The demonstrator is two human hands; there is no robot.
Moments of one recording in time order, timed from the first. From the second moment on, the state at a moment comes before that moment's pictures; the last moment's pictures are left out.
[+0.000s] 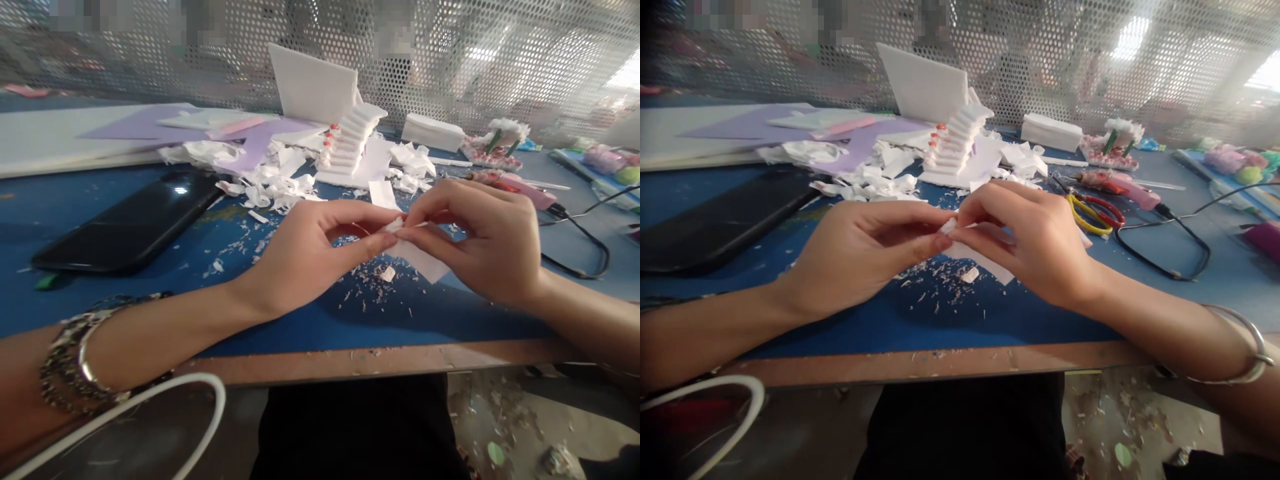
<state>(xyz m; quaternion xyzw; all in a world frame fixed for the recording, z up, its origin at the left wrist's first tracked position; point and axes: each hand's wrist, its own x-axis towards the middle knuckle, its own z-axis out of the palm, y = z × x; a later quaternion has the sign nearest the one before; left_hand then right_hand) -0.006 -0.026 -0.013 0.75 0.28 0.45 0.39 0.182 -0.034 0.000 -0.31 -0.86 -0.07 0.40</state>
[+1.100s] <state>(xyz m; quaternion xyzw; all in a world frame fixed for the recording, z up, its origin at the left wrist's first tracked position) -0.009 -0.022 -0.014 0.74 0.29 0.49 0.36 0.179 -0.031 -0.002 -0.29 -0.82 0.15 0.47</state>
